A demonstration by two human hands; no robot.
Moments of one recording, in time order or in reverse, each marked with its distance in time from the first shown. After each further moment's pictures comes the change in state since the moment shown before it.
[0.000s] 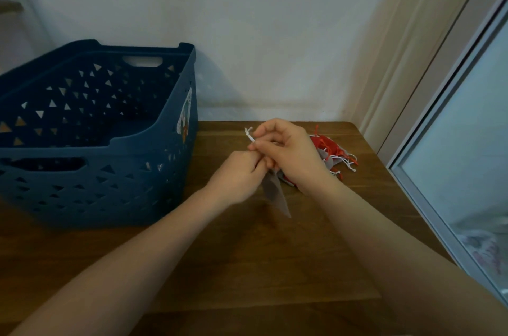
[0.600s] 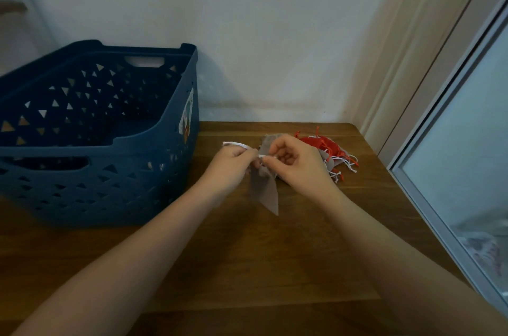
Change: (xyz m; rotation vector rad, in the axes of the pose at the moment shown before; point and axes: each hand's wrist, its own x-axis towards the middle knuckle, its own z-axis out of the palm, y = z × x) left_hand -0.002 -0.001 -0.009 -0.437 0.111 -0.314; right_hand -0.014 0.024 -0.010 -0.306 0.031 -0.061
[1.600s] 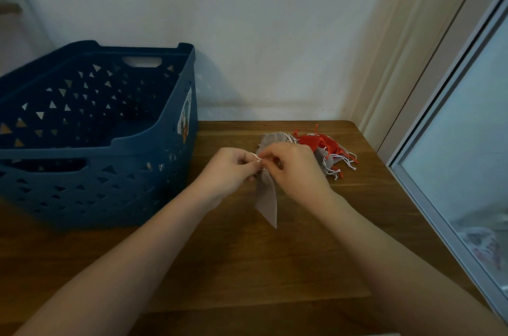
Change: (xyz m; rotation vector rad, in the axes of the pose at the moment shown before) left_hand -0.010 0.004 -0.004 0.074 -0.098 -0.025; right_hand -0.003 -0.014 0.004 -0.441 -0.062 -0.165
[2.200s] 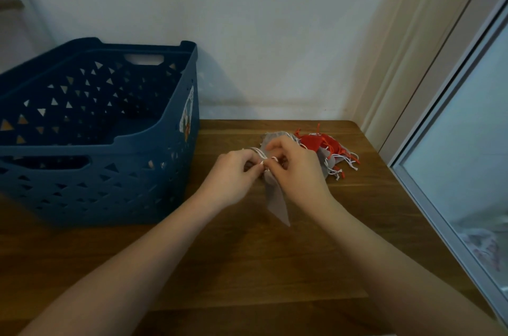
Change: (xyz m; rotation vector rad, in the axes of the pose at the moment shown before) left_hand -0.002 -0.006 0.004 0.336 0.049 0.182; right_hand -0.006 -0.005 0.006 0.223 0.090 0.162
